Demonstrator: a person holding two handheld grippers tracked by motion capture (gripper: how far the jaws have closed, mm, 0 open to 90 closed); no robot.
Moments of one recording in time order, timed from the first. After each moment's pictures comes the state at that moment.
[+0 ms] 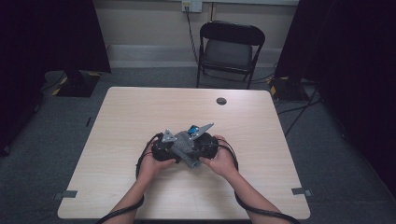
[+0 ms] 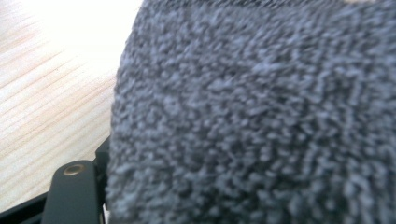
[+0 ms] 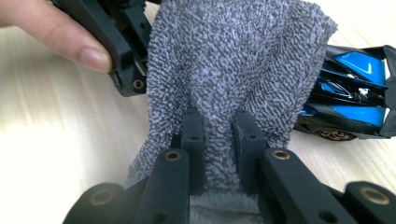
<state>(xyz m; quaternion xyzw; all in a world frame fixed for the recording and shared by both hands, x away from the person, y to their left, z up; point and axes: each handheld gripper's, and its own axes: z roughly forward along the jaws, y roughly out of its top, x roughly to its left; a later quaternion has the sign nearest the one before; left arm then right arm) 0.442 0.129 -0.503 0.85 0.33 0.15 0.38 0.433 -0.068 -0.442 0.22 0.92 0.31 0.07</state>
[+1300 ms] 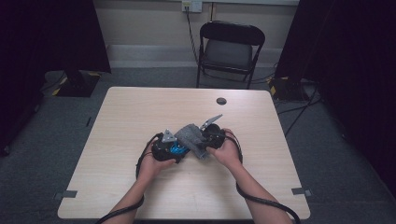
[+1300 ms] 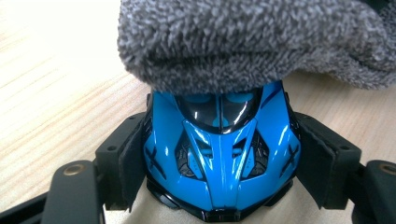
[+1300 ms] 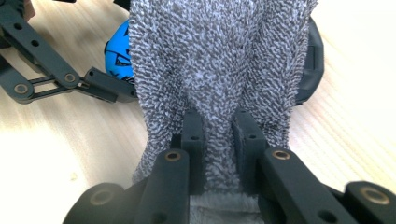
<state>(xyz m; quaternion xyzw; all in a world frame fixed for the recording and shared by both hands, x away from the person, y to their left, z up) 0.442 0.128 -0.504 0.85 0.34 0.14 0.38 0.469 -0.093 -0.449 0.30 0.90 0.30 0.07</state>
